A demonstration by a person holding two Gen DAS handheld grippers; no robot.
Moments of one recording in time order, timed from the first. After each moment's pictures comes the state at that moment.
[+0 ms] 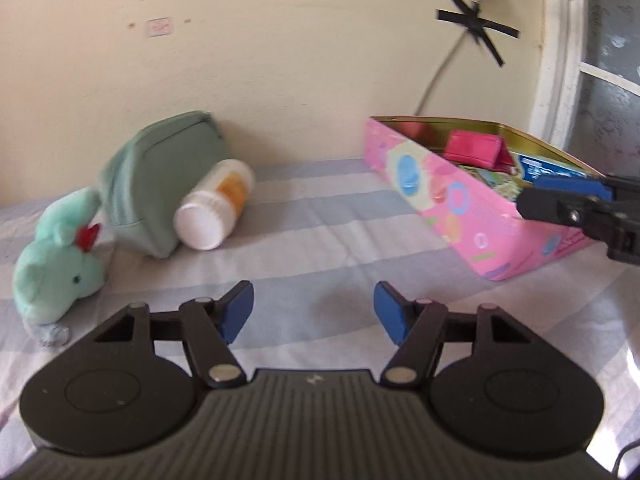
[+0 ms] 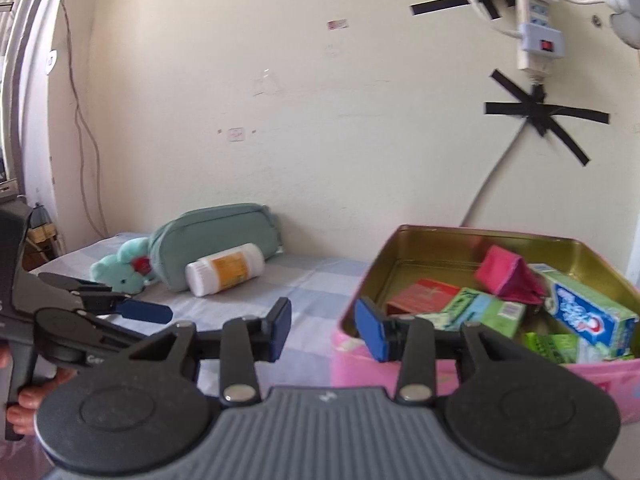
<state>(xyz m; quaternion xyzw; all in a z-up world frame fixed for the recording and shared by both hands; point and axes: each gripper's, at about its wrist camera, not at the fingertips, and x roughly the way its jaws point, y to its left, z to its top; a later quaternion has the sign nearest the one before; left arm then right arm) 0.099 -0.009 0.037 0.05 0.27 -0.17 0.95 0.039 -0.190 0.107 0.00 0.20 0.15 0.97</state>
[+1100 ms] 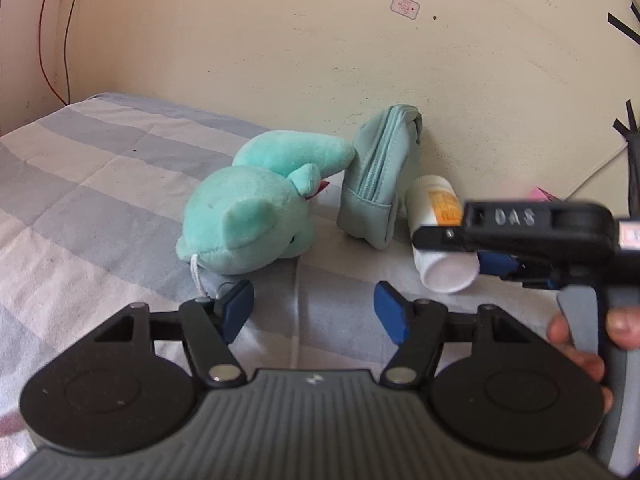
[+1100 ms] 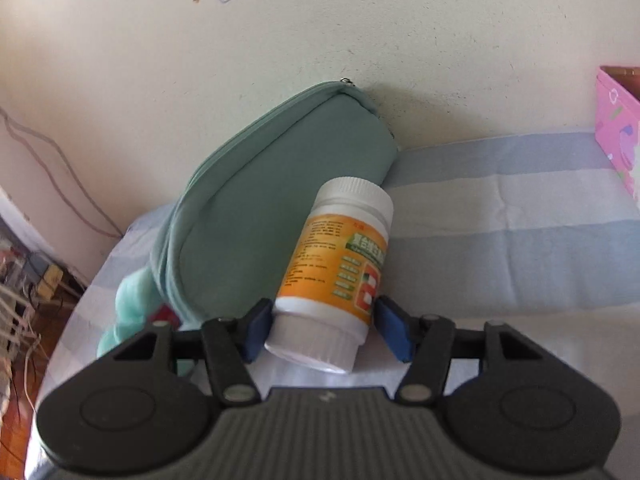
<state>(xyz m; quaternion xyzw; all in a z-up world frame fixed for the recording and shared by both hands) 0.127 0.102 0.025 -0.13 0.30 -0.04 0.94 0.206 -0.054 0.073 0.12 0.40 0.17 0.89</state>
